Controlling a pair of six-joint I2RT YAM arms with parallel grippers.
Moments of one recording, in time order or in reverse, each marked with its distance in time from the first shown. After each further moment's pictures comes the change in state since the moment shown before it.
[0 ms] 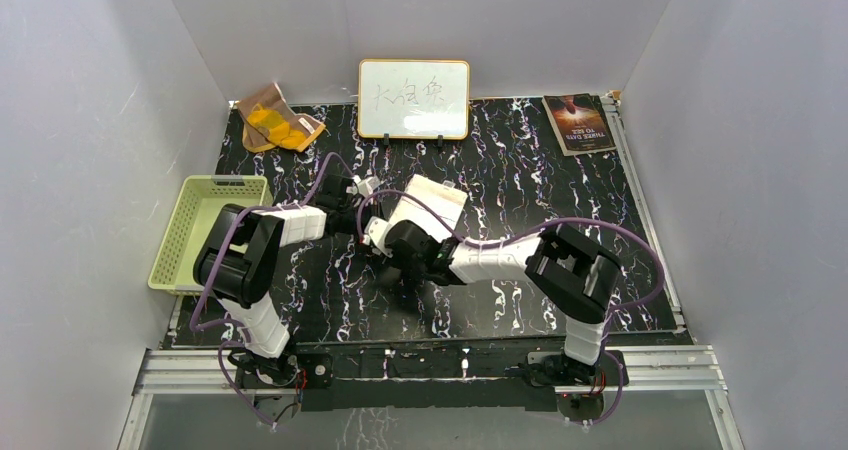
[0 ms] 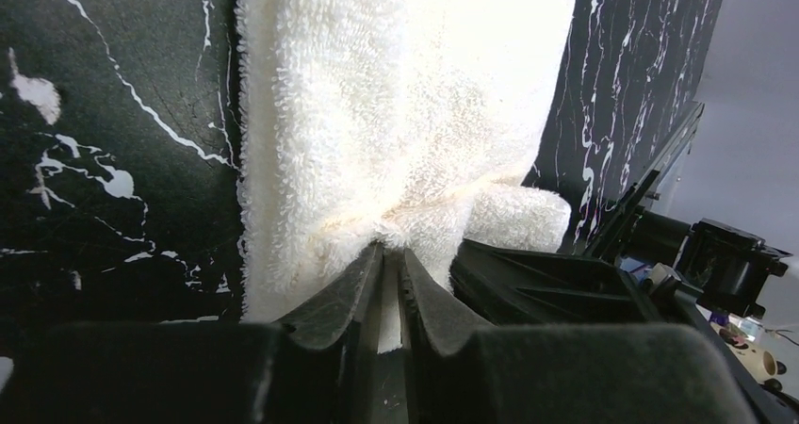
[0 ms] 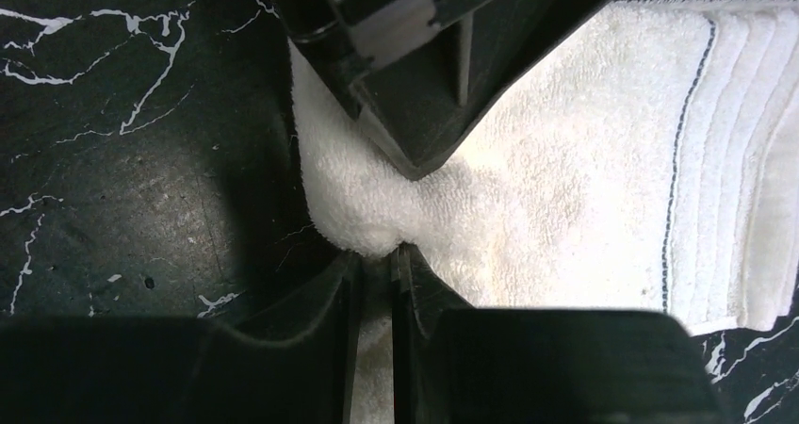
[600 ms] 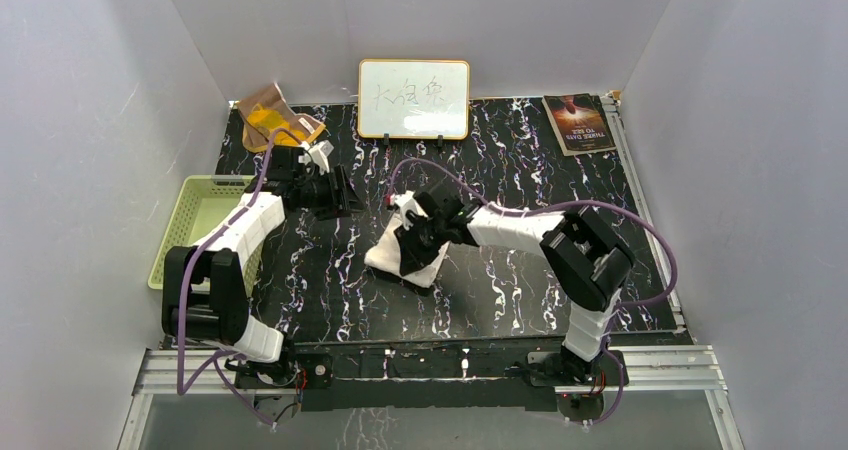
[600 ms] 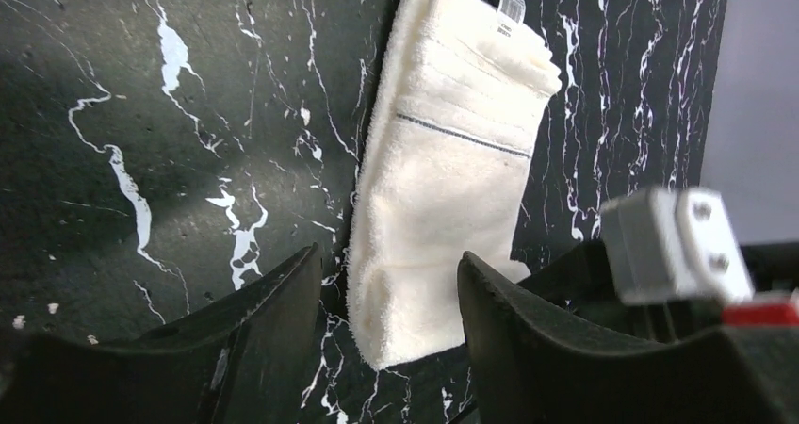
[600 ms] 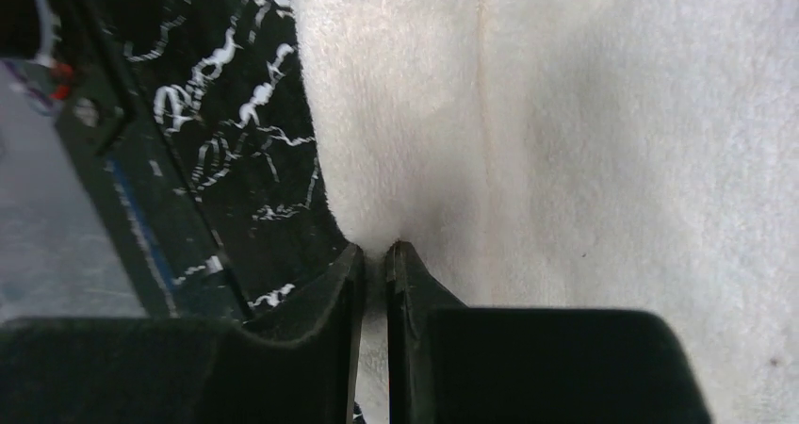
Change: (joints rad) left arm 0.230 -0.262 0.158 -0.351 -0.090 0.113; right arm -0.226 -0.031 0.080 -0.222 -0.740 0.318
